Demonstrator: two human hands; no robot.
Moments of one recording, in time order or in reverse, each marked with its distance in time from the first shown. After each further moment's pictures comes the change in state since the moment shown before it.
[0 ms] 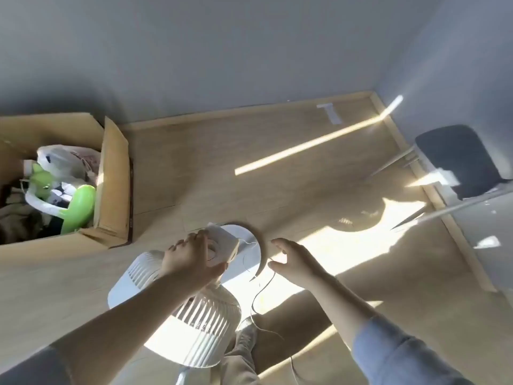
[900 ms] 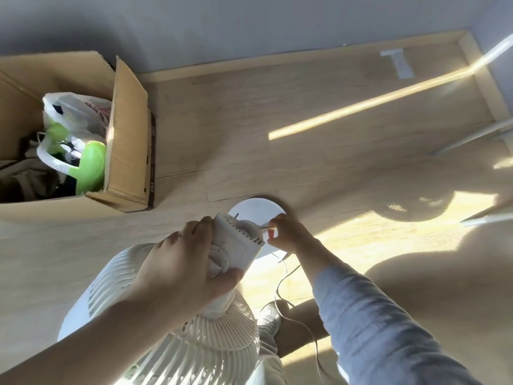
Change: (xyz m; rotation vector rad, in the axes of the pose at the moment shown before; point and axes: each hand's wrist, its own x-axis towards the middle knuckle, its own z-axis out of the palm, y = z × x) left_hand 0.023 -0.027 0.031 -0.077 0.130 0.039; right_hand 0.200 0.038 0.123 -0.318 -0.139 -0.196
